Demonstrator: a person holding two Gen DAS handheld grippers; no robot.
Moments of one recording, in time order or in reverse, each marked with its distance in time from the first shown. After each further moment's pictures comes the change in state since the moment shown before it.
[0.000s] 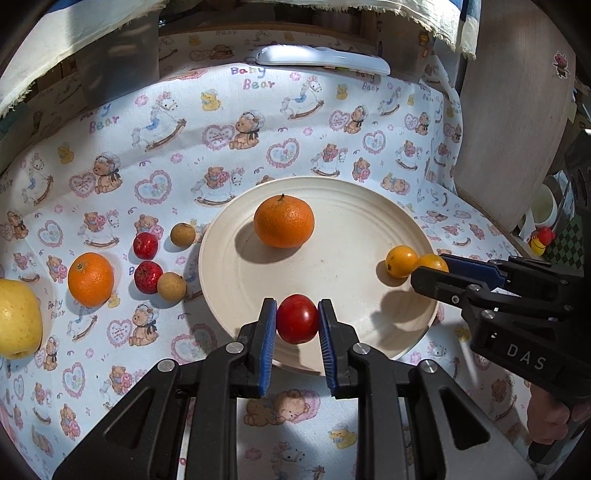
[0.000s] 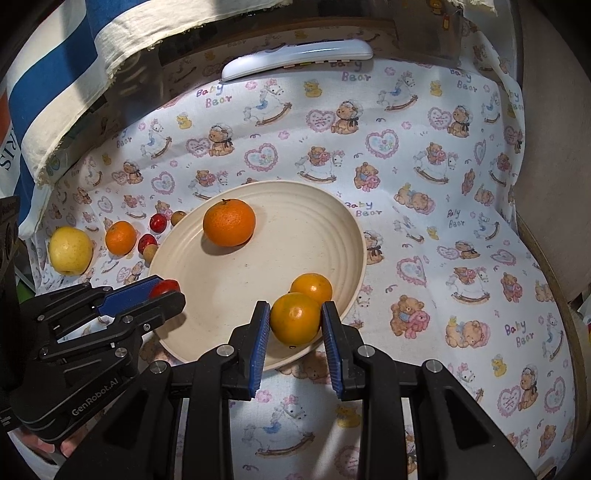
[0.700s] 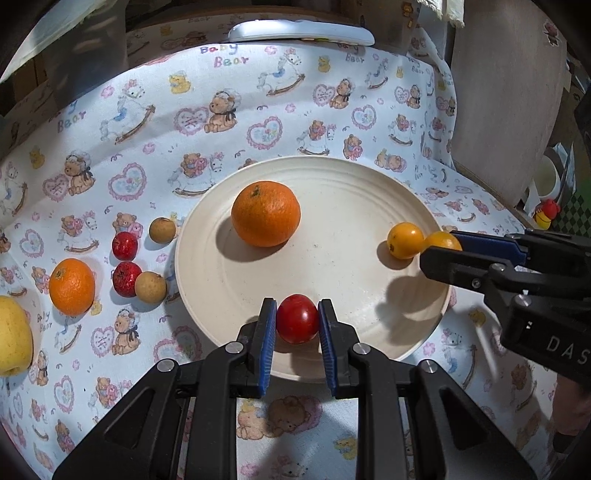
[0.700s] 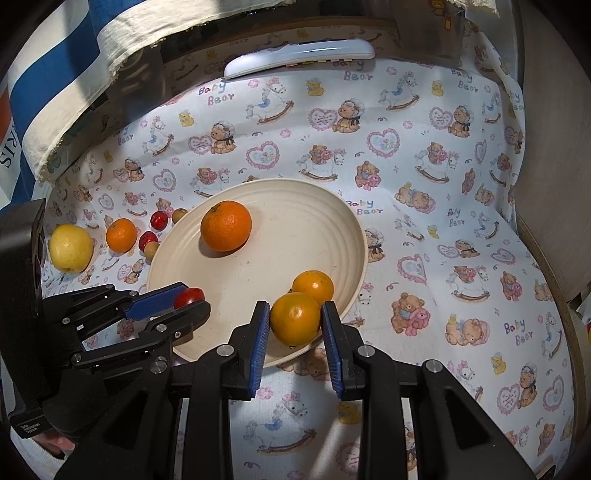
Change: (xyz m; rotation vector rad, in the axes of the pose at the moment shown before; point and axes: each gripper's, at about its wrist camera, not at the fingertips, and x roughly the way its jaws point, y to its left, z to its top) left arm 0.023 -0.008 -0.006 0.082 0.037 -0.002; right arm 0.000 0.002 -0.001 -0.006 0.005 -0.007
